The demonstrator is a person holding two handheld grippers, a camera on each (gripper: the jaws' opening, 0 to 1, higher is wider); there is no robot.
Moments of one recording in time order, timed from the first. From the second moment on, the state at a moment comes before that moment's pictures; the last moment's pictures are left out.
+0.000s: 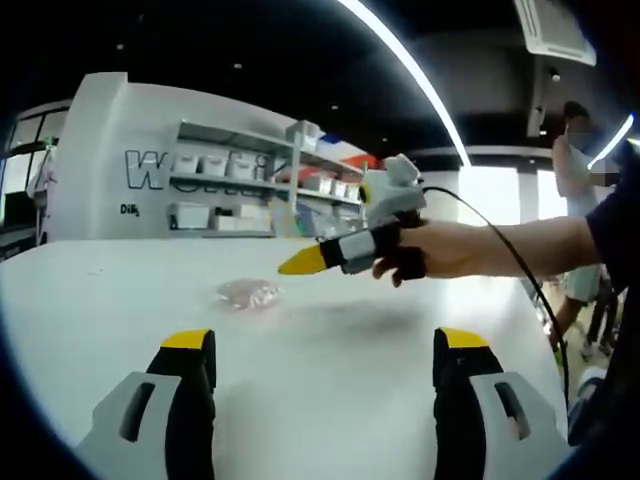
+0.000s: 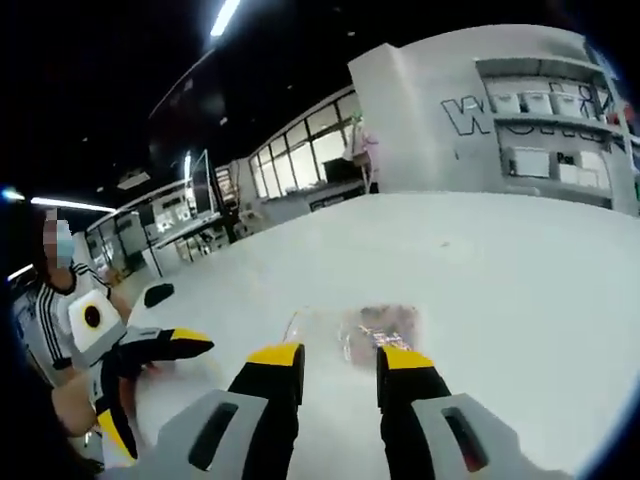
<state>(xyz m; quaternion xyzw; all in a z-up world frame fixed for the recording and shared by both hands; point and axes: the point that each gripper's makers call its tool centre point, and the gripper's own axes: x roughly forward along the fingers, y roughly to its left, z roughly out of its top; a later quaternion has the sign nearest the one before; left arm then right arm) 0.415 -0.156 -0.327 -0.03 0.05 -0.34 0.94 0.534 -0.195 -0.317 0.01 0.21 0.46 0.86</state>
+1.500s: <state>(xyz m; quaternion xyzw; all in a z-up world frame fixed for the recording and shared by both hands) 0.415 -0.154 -0.331 -0.02 0.06 -0.33 0.94 0.497 -0.218 -0.315 -0.05 0.18 0.45 0.88</state>
